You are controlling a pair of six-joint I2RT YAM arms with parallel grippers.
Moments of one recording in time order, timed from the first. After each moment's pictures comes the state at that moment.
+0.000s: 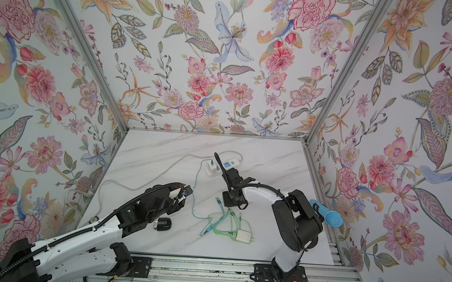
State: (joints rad) left arm -0.82 0.98 0.57 -0.17 -0.32 0.51; right arm 0.65 1.73 1.02 -0.55 -0.01 0.37
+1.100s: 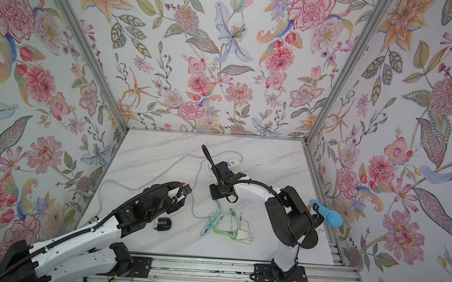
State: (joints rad) left arm -0.80 0.97 0.57 -0.16 -0.29 0.50; right arm 0.73 1.82 1.17 -0.45 -0.08 0.29
